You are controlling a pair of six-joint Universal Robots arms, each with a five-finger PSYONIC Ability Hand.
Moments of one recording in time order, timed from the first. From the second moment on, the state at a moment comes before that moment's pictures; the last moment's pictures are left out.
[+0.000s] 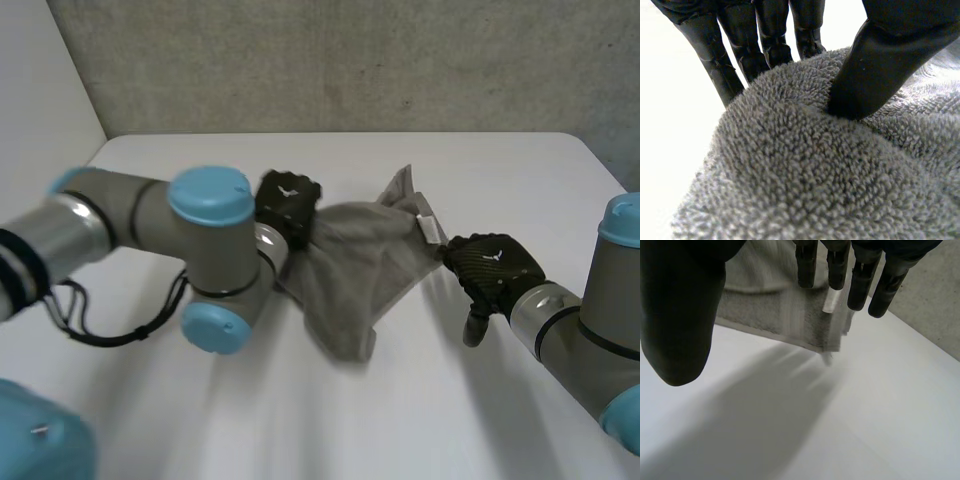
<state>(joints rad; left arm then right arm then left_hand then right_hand) 4.07 -2.43 -0.94 3.23 -1.66 3.42 1.92 -1.25 1.69 -0.02 1.46 2.77 1.25 1.31 1.29 1.35 1.08 0.23 0.25 0.24 0.25 0.06</state>
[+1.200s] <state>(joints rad) 4.28 -2.46 -0.89 3.05 -1.37 3.48 2.04 -1.15 1.62 -0.02 1.47 2.74 0.45 0.47 0.48 0.48 0.27 0.23 0.25 0.24 0.25 0.06</state>
